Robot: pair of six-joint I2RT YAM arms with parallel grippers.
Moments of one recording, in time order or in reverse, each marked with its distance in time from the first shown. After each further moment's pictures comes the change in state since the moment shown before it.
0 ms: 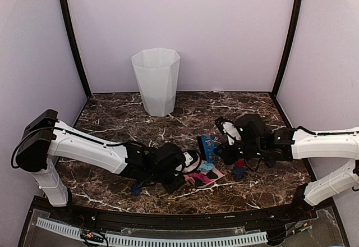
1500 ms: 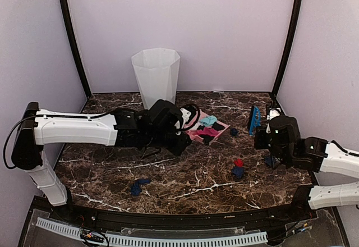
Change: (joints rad) left arm 0.126 -0.068 0.239 -0.067 -0.068 -0.030; right arm -0.066 -0.416 -0.151 -0.059 0.652 0.121
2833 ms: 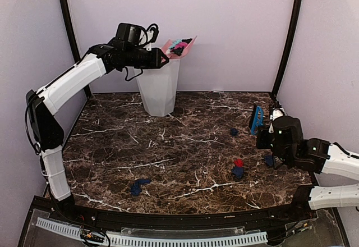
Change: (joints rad) left arm 0.502 0.221 0.780 -0.230 0.299 0.003; right arm -0.011 -0.047 -0.016 0.000 -0.002 0.010
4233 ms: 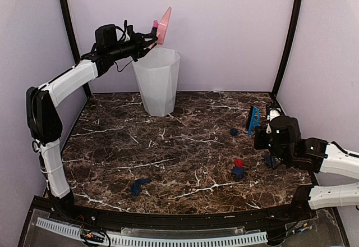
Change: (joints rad) left arm 0.239 0.038 -0.129 0.602 0.485 -0.824; right arm -0.003 0.033 0.000 0.022 -0.035 -0.011
